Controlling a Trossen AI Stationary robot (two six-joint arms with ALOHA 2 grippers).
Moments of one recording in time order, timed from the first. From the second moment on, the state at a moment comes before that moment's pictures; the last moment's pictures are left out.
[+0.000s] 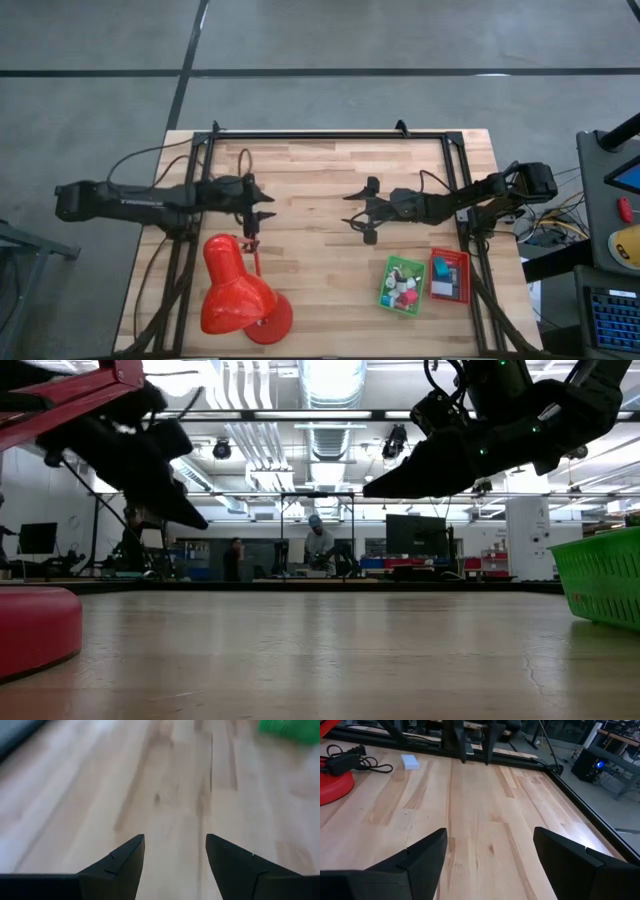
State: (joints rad) left arm 0.19 0.93 0.33 -0.02 0.04 -0.01; right arm -0.01 1.49 0.48 0.74 0.13 -0.13
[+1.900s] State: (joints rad) left arm -0.70 0.97 0.41 -0.80 0.01 -1.21; right arm -0.01 1.49 0.48 0.74 0.13 -0.13
